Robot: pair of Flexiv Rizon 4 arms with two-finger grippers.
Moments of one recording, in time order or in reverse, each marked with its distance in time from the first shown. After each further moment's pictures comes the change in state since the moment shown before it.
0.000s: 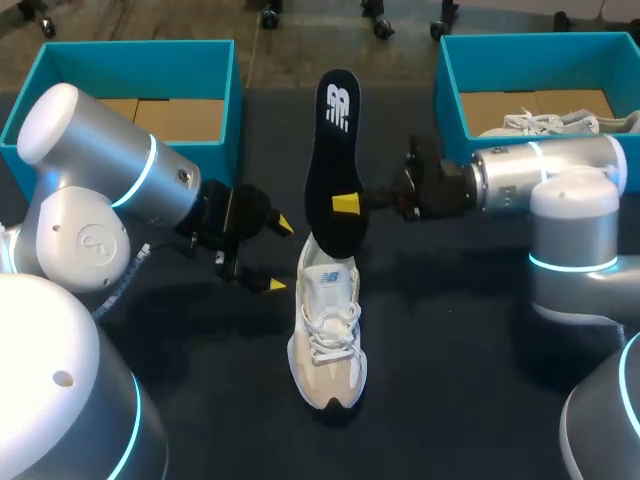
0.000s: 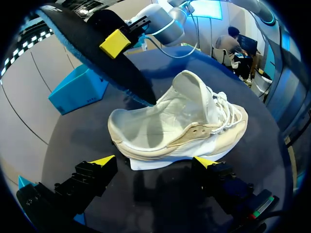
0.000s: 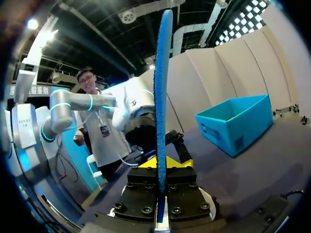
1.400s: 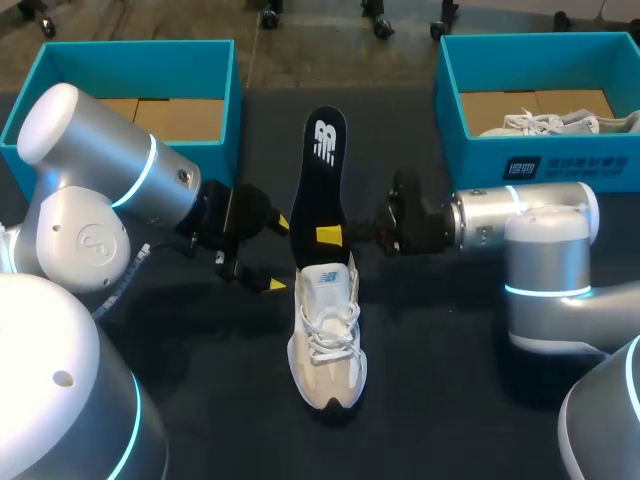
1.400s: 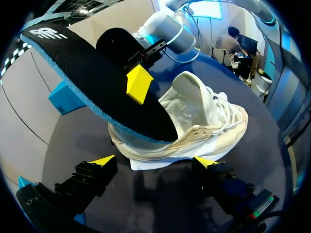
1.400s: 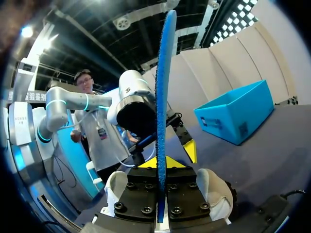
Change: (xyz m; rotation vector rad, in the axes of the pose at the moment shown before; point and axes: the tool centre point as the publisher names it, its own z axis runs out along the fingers) left arm 0.000 0.000 0.000 0.000 0.000 0.000; right arm -0.003 -0.046 0.026 -0.053 -0.013 0.051
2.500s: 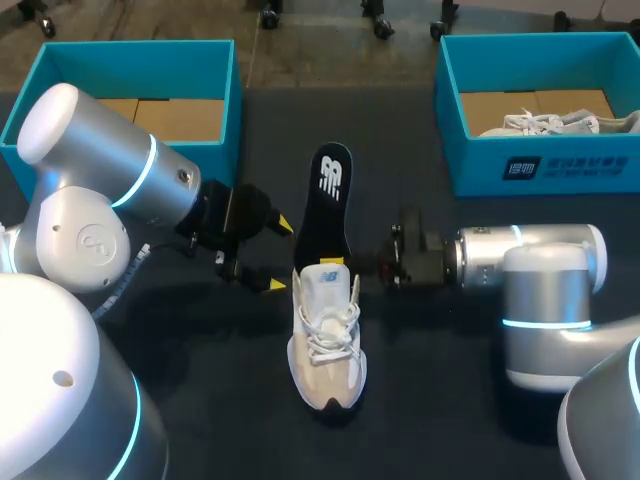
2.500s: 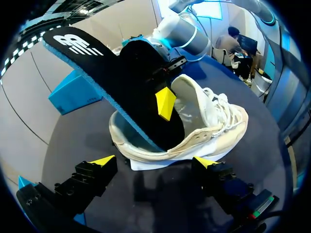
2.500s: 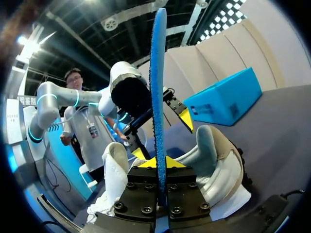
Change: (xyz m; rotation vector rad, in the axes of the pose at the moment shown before) left arm 0.000 0.000 0.000 0.000 0.000 0.000; right arm 0.005 -0.051 -0.003 0.002 -0.109 0.072
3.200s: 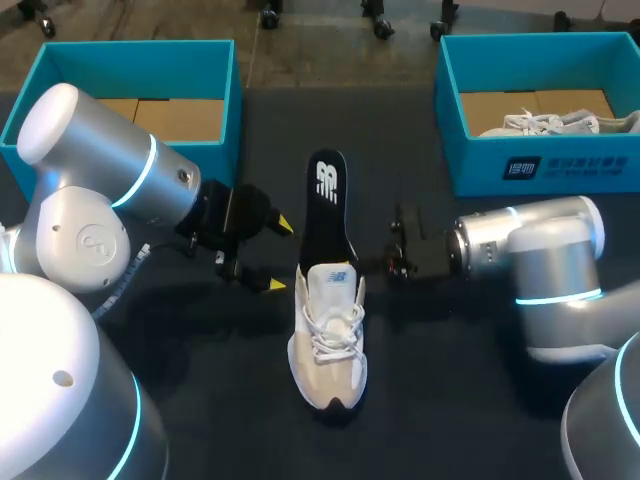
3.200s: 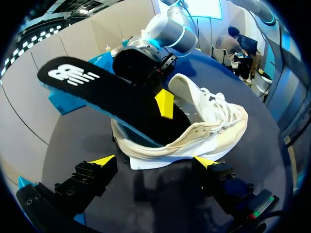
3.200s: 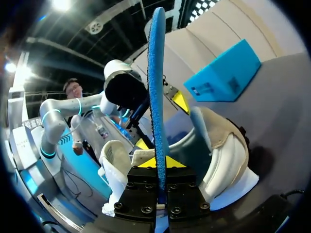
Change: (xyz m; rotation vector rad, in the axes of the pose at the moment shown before) left arm 0.000 0.000 0.000 0.000 0.000 0.000; right arm -0.001 -0.015 -0.010 0.132 0.091 0.195
